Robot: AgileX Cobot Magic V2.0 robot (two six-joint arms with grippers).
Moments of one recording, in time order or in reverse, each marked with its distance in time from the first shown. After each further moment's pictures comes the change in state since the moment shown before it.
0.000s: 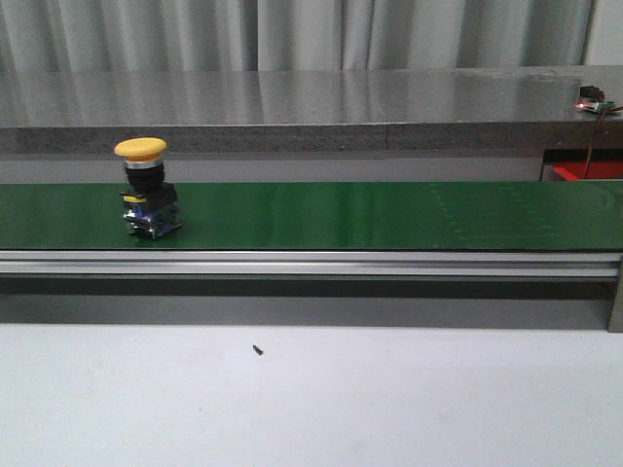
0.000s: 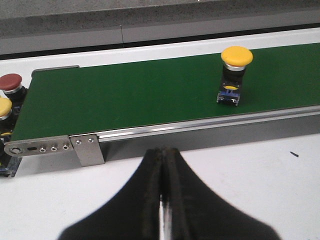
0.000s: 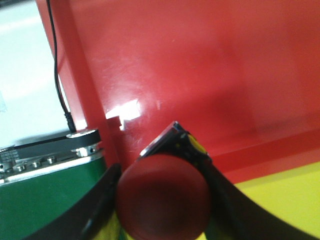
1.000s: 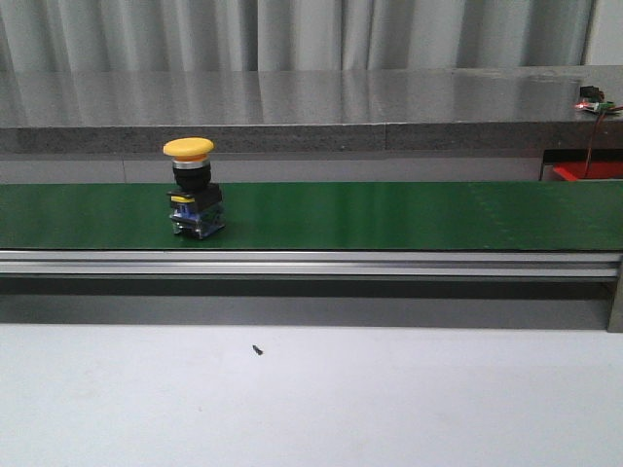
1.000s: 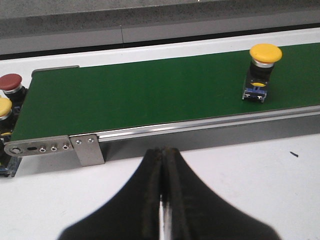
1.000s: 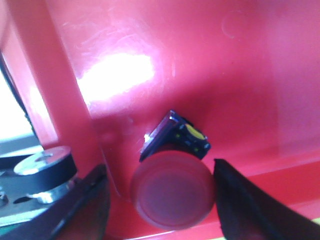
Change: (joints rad) left arm 0.000 0.000 0.000 0.000 0.000 0.000; right arm 0.000 0.163 0.000 0.020 -0.014 0.000
